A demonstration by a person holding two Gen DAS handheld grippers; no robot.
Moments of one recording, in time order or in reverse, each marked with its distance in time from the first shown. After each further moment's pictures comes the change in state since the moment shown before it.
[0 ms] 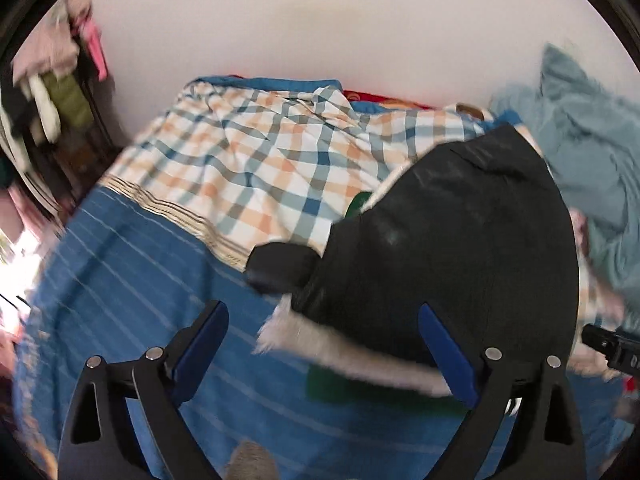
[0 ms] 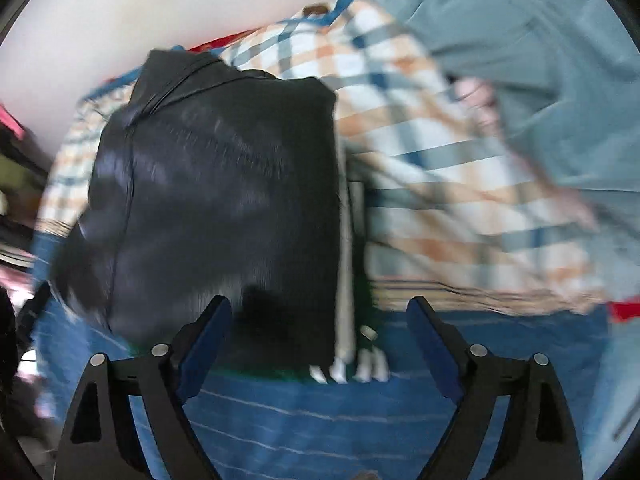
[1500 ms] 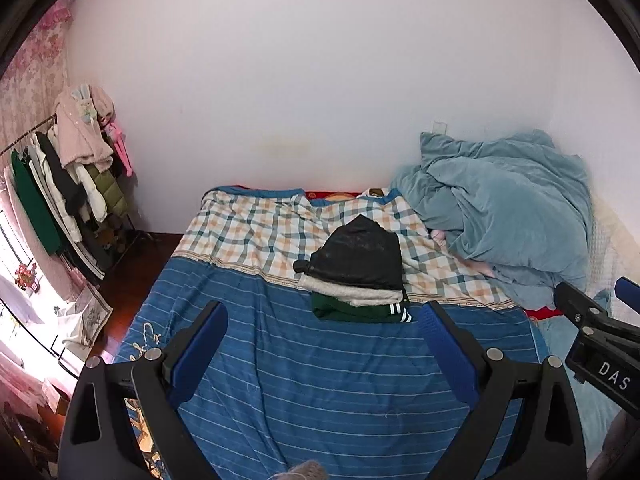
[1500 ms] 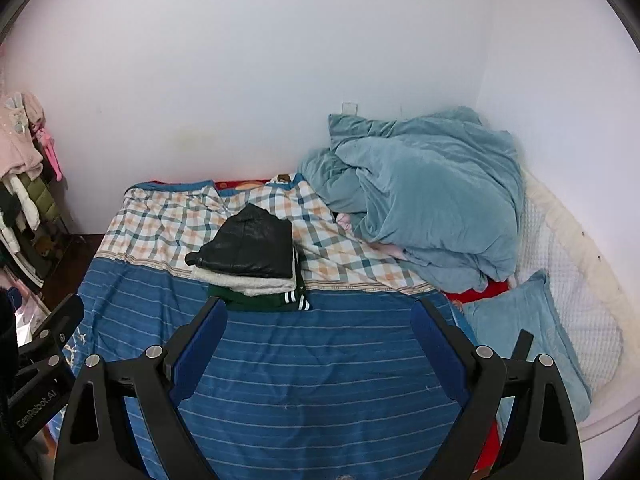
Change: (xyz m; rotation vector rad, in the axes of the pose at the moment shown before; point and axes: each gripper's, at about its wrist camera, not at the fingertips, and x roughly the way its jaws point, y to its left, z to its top) left arm -0.513 0.058 -0.121 0.127 -0.286 -0.125; right arm -0.669 -0.019 -0.312 0.067 -0.470 -0.096
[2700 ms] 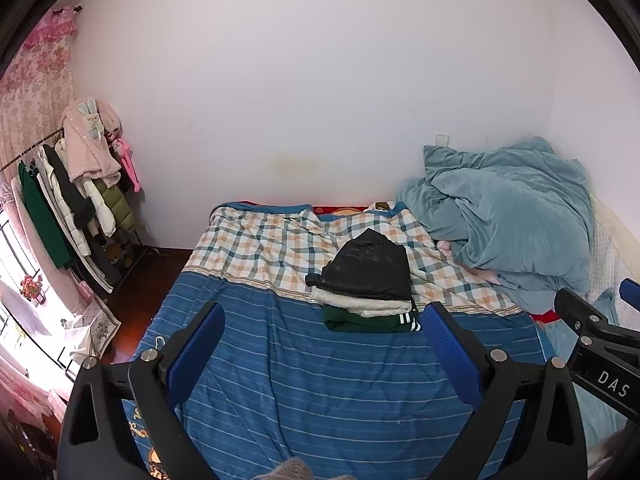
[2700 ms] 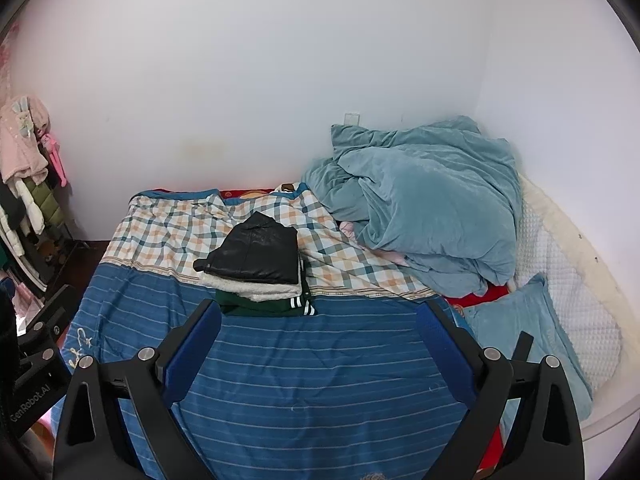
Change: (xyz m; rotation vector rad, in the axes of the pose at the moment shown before) left arm -0.021 0.018 -0.003 0.019 -0.057 0.017; right arm -0.015 0.013 -0.004 -0.006 -0.023 0.002
